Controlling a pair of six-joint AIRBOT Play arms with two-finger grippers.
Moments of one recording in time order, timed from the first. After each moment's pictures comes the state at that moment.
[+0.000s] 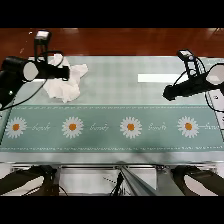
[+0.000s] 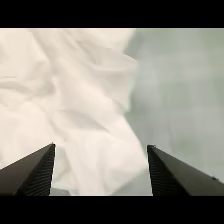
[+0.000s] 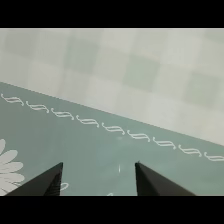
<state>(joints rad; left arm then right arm) -0.20 -1.27 1.18 1.69 -0.79 -1.74 0.10 -1.13 1.10 -1.45 1.16 1.42</state>
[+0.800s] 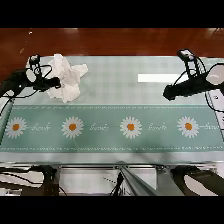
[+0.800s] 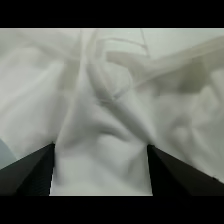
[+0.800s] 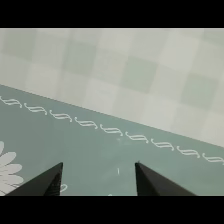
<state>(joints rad) 0.07 -1.61 1.18 1.48 -0.67 -1.65 0.10 -1.13 1.10 -1.45 1.15 1.43</state>
